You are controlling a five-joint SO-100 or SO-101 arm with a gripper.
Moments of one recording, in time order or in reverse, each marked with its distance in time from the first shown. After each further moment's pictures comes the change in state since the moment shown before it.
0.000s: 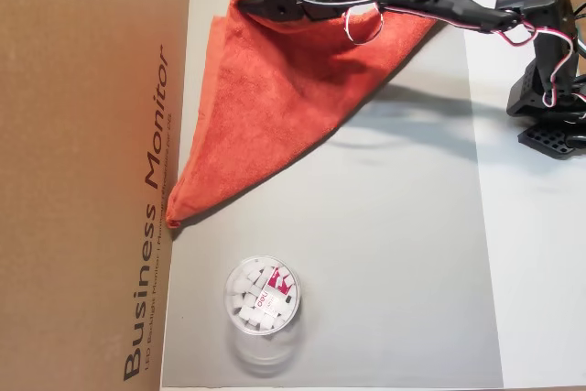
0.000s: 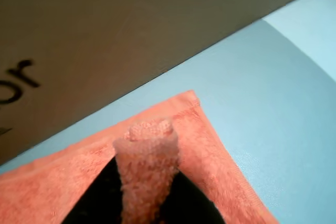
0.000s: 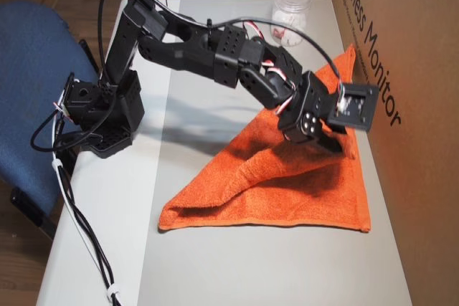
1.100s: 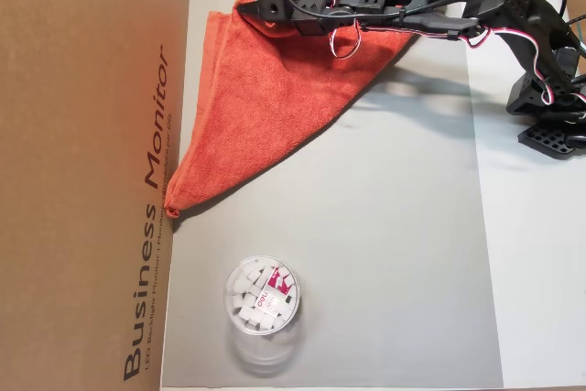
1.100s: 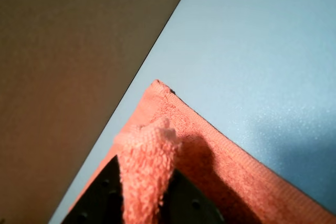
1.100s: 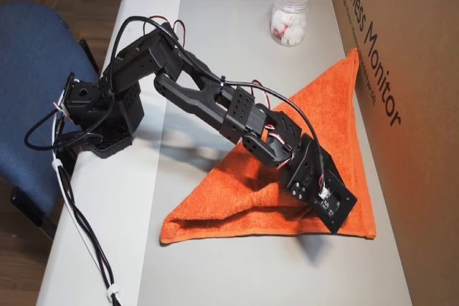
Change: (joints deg) arm 3.7 -17.0 -1.1 -19.2 28.3
